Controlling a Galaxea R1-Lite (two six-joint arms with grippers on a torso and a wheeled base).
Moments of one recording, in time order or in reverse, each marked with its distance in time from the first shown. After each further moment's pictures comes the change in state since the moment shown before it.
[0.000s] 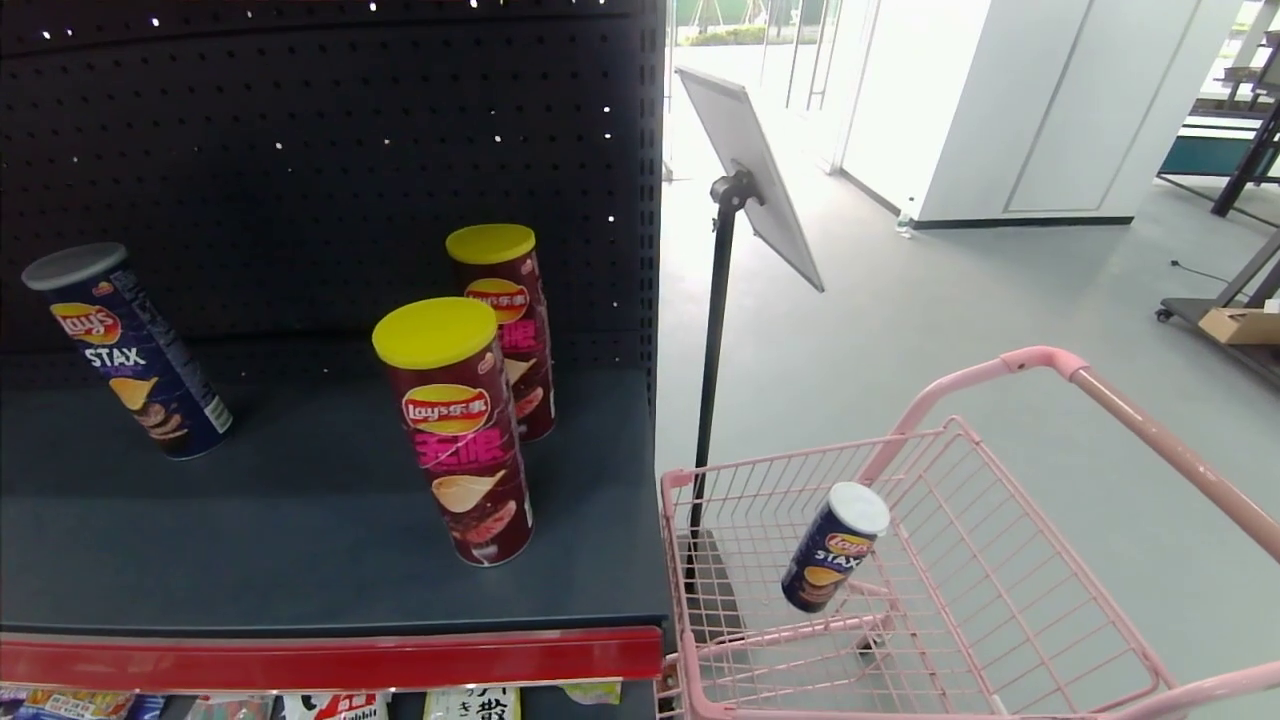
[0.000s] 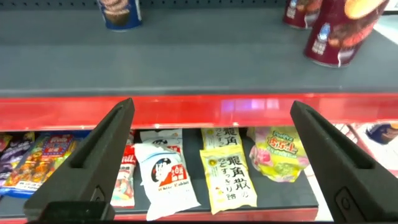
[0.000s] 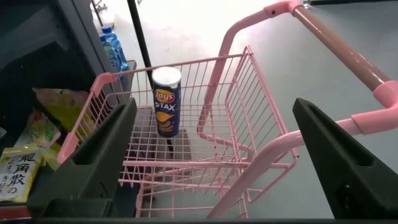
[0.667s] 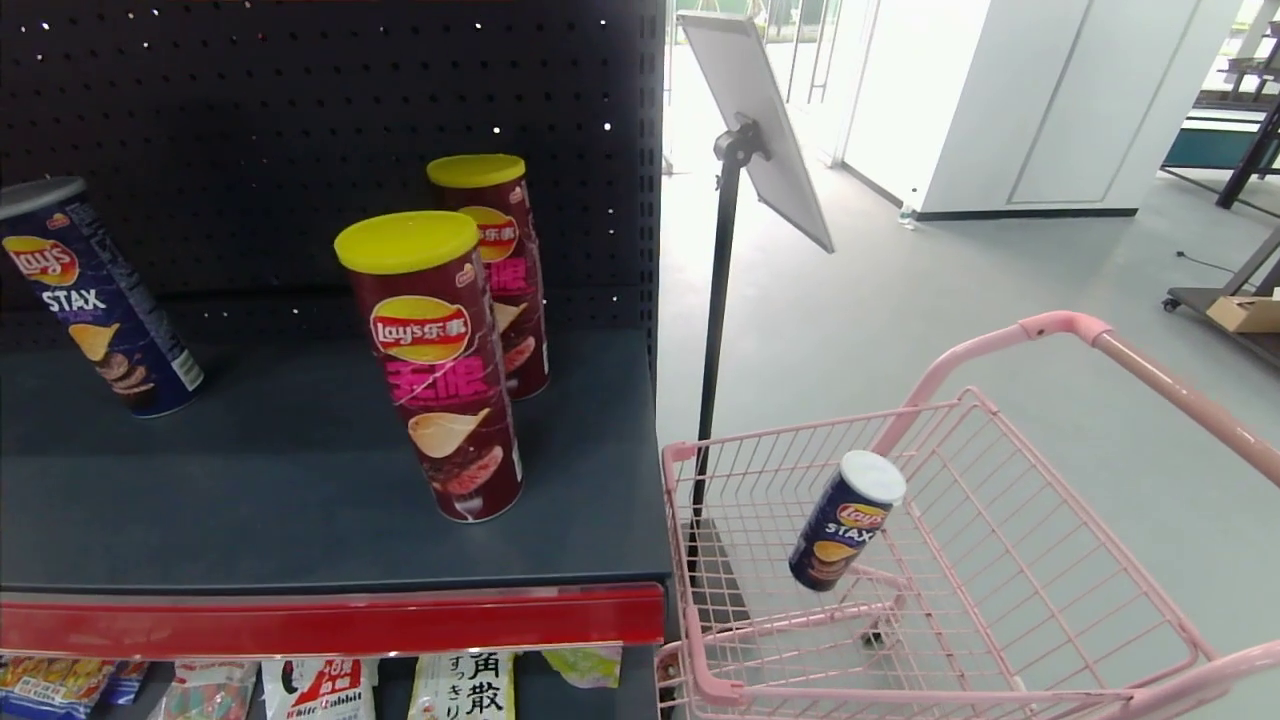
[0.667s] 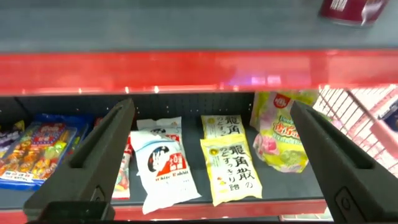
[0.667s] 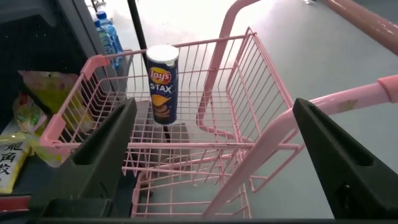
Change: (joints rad) left arm 0.000 0.000 0.000 0.000 0.000 0.002; right arm 0.000 0.000 0.000 0.000 0.000 0.000
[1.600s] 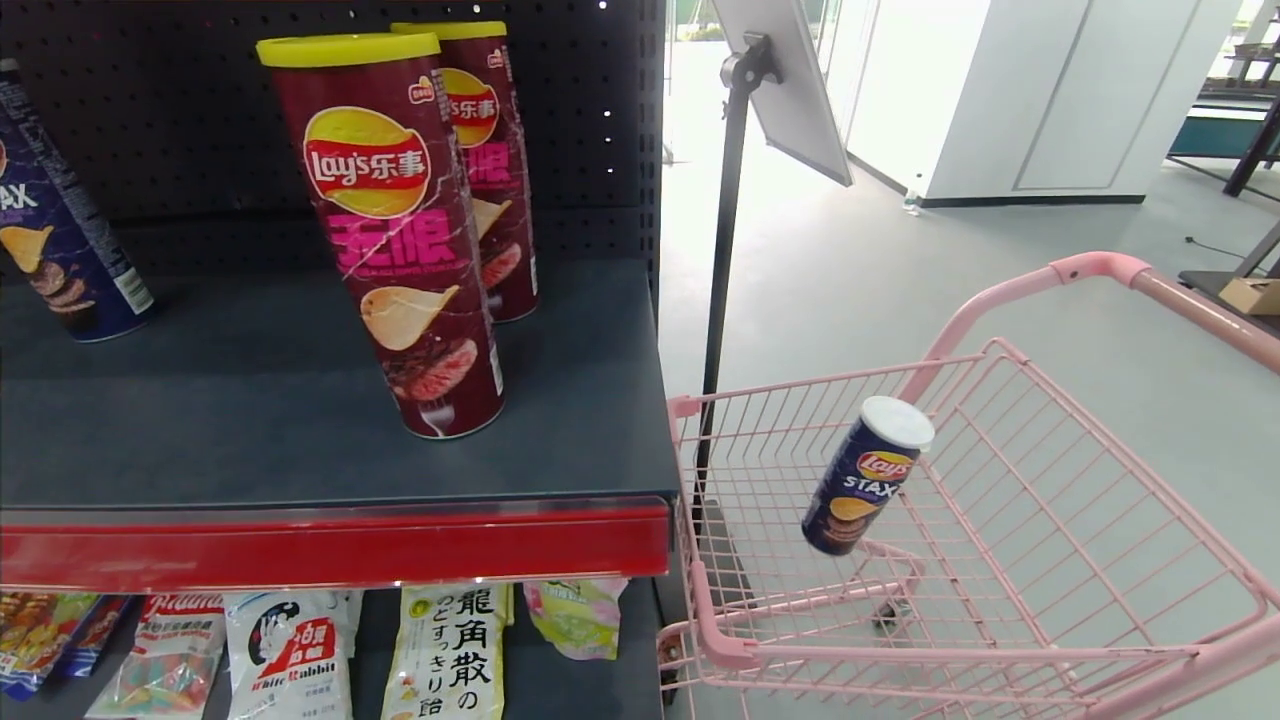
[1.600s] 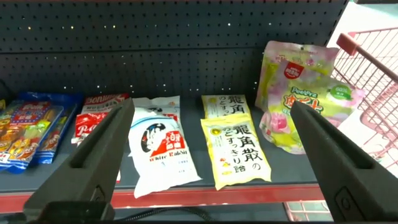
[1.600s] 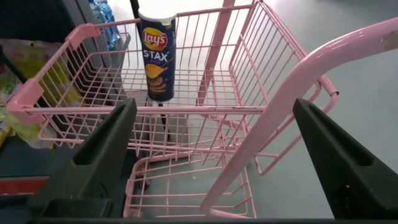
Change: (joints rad) left arm 0.000 0.000 0.000 0.000 0.000 0.000; right arm 0.000 0.000 0.000 0.000 0.009 -0.010
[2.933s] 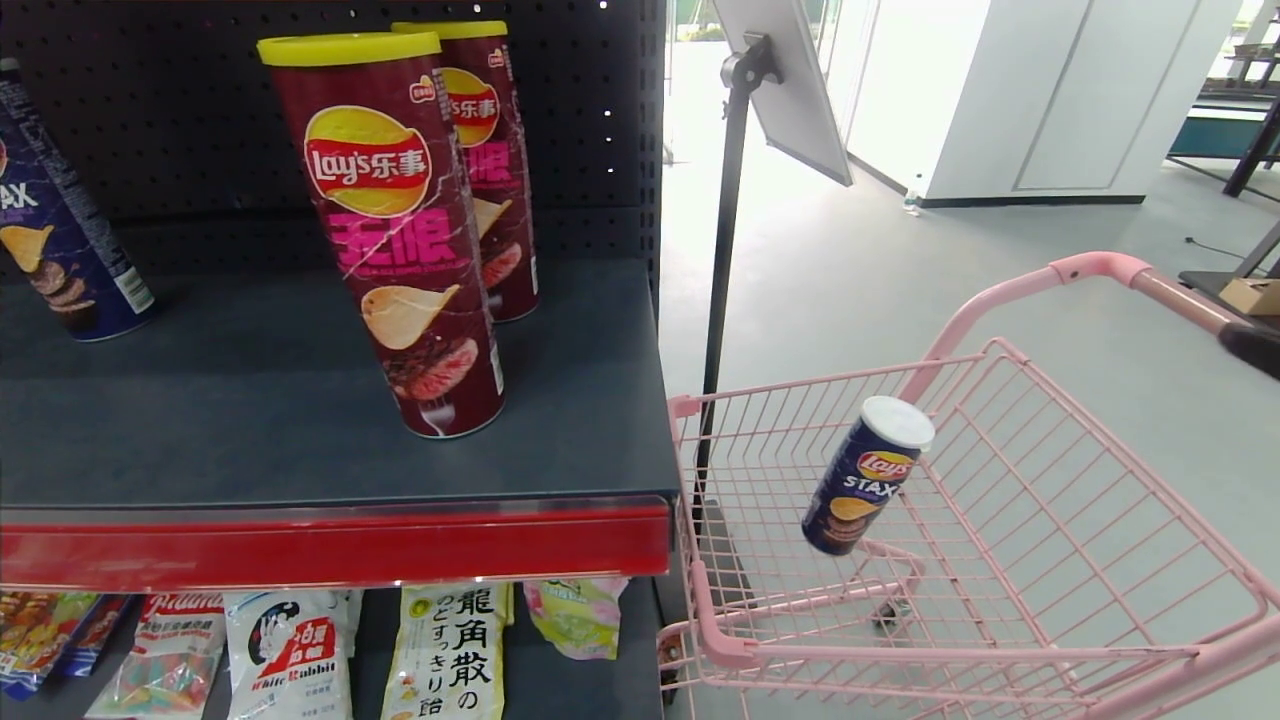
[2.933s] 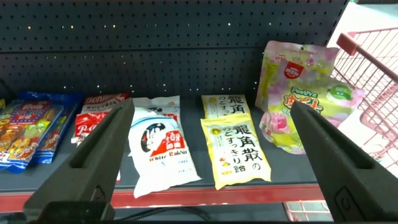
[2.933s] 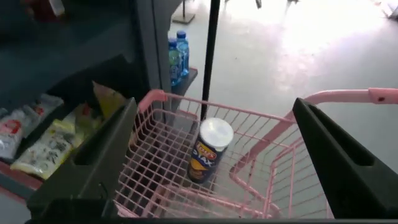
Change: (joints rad) left arm 0.000 0.000 0.000 0.000 0.000 -0.002; right arm -0.022 0.951 -0.753 -0.172 0.419 -0.163
